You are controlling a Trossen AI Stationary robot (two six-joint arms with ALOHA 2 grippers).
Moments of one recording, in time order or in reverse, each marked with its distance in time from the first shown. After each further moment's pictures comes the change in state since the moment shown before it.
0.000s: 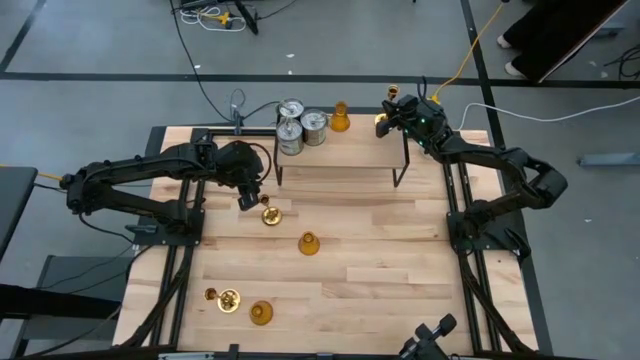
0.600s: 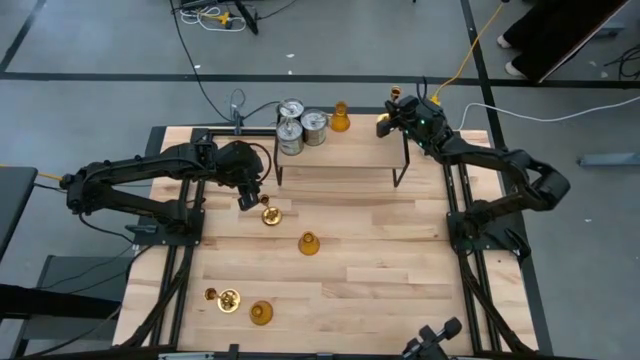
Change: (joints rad) left arm 0.000 0.000 0.000 0.000 0.000 0.000; right arm 0.017 -0.023 0.000 -0.054 0.080 -0.003
